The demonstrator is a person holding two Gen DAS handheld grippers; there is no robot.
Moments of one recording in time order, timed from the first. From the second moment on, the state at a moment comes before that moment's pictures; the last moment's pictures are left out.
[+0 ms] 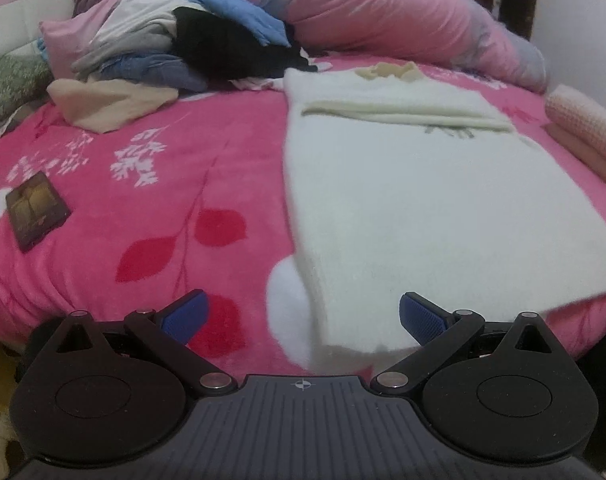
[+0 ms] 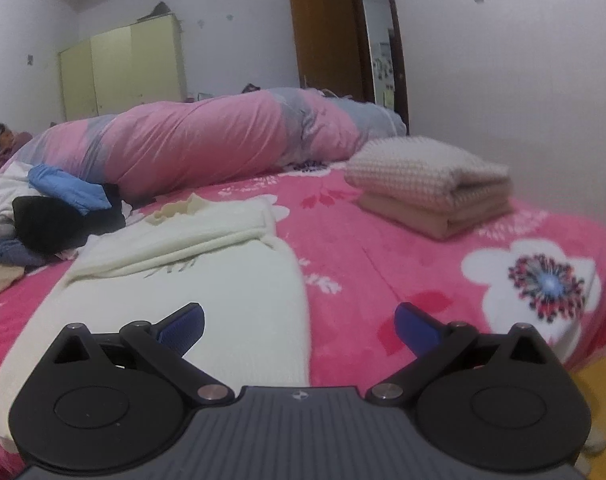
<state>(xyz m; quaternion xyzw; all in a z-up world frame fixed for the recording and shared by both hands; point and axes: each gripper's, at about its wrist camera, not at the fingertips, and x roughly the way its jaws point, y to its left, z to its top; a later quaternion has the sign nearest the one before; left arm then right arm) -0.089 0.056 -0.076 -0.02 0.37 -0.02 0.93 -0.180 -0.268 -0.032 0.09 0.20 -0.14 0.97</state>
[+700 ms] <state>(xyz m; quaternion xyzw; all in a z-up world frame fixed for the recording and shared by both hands) -0.082 0.052 -0.091 -0.05 0.38 -0.02 0.92 -0.175 -0.284 -0.036 0.12 0.18 -0.07 0.97</state>
